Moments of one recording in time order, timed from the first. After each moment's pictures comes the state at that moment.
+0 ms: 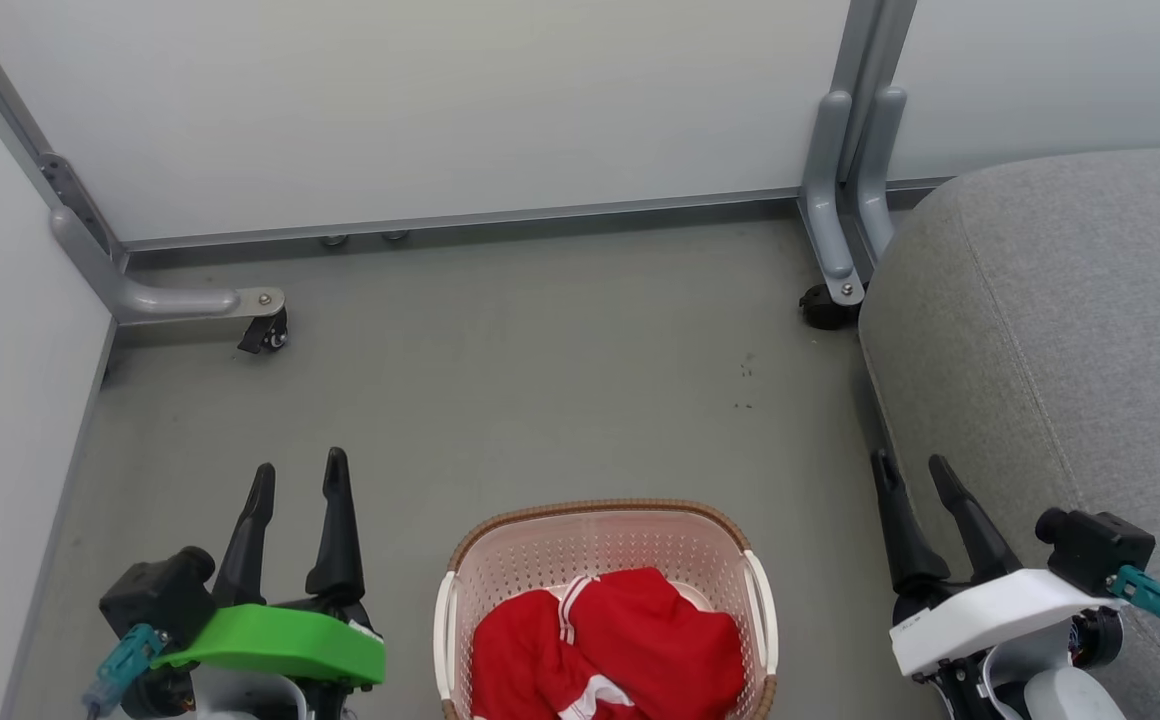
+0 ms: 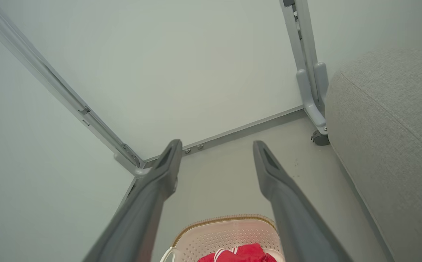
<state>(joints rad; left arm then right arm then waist) -0.02 0.04 -0.11 0.10 -0.49 -0.03 -0.15 -0.05 -0.04 0.07 0.15 0.55 0.13 -0.15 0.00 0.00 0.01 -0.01</state>
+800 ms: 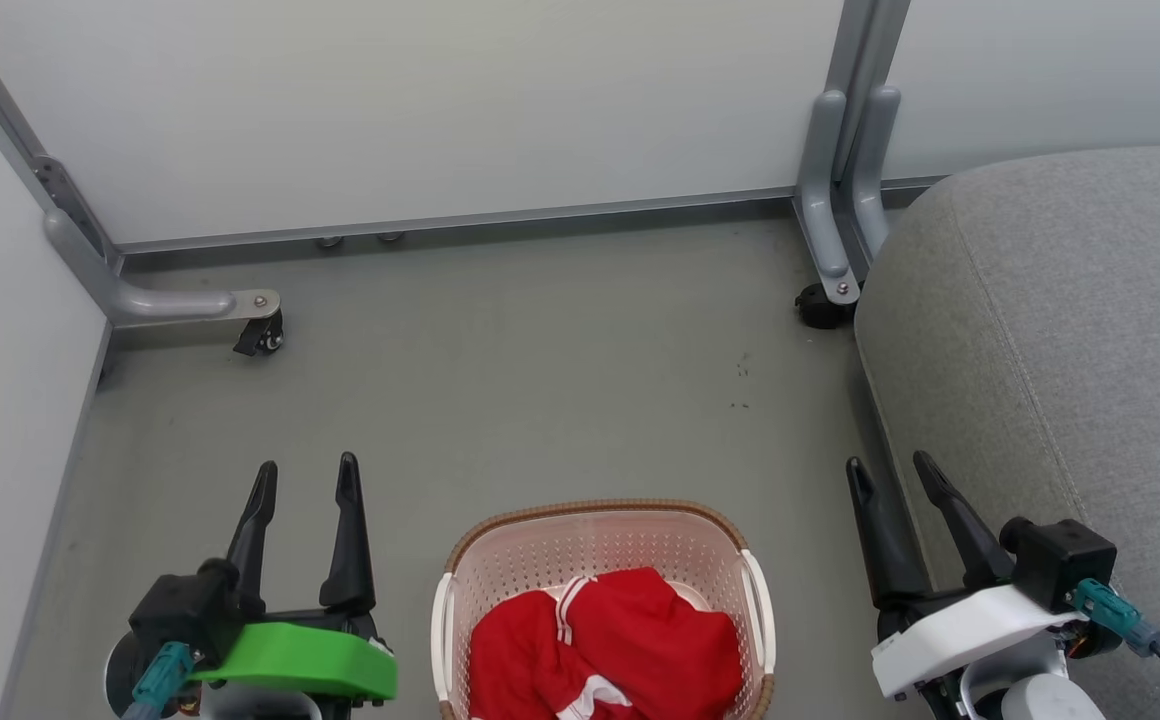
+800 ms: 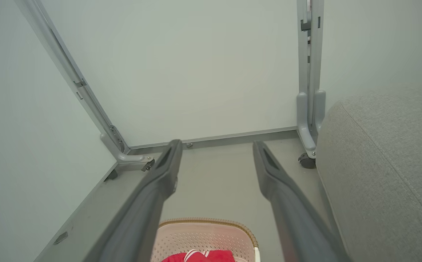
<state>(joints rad) 0.00 0.05 -0.13 0.08 -0.33 -0.02 -0.21 -0.03 -0.05 0.10 0.14 0.33 0.13 -0.20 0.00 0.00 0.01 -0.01</state>
